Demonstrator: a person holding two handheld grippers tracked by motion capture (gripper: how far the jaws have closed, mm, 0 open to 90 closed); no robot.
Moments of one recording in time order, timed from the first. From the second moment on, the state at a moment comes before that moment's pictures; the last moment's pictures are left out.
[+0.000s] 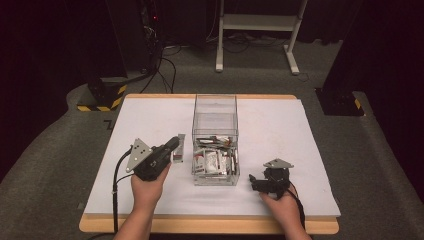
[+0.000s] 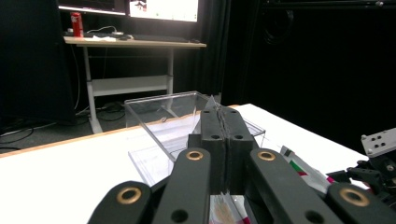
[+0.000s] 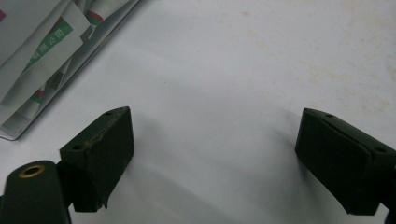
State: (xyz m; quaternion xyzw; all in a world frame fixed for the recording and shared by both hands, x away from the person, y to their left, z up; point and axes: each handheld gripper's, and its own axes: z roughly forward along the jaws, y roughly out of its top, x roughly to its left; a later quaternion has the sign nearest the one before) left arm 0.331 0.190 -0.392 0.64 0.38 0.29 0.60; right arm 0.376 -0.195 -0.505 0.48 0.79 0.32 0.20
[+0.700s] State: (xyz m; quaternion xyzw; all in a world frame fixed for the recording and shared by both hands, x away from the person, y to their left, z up) left arm 0.333 0.206 -0.409 0.65 0.39 0.30 0.58; right arm 0.375 -0.195 -0.505 0.48 0.79 0.32 0.20
